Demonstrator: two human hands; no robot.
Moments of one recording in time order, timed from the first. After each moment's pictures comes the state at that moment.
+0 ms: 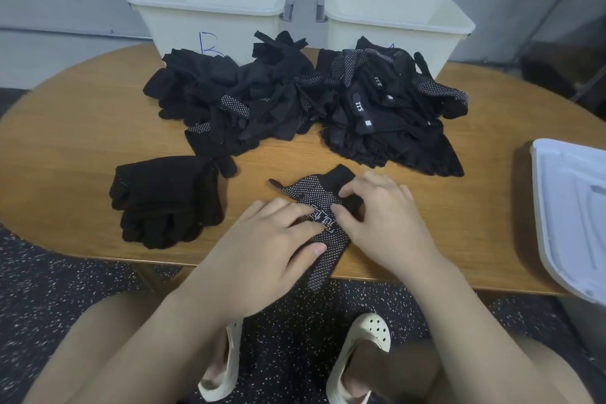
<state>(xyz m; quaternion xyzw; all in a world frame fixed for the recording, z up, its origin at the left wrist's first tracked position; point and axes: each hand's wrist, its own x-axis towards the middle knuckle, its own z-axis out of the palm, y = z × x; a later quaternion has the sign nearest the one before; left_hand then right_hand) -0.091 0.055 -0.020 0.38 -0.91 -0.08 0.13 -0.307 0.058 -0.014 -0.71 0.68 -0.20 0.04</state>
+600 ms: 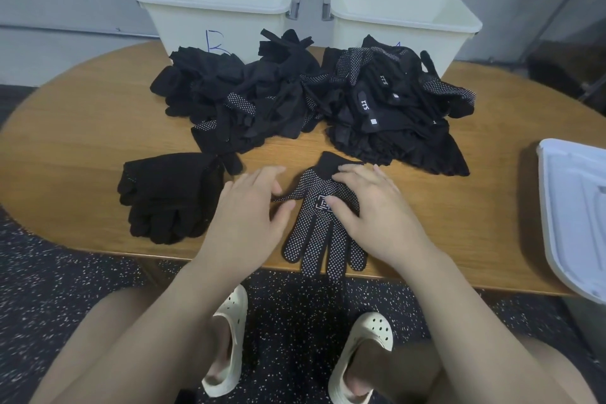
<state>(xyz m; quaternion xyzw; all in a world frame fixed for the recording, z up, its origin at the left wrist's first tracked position) -0.091 0.031 -0.018 0.55 -0.77 -0.16 0.27 -0.301 0.046 -0.016 -0.74 0.64 -0.19 0.09</state>
